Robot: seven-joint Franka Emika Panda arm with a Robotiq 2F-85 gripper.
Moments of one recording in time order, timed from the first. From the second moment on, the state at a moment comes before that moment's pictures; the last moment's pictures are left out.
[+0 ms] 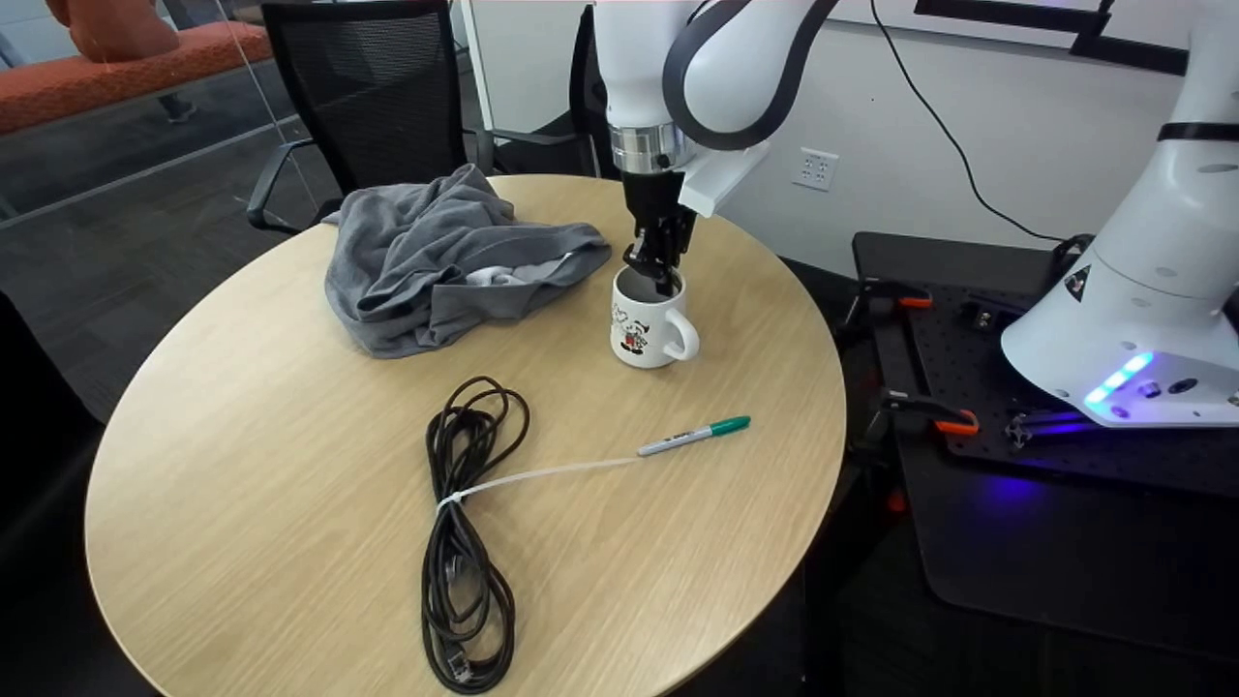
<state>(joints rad) -0.03 0.32 -0.04 -2.34 0.01 2.55 0.34</state>
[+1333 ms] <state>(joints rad) -0.09 0.33 -0.25 -2.33 0.01 2.54 0.35</state>
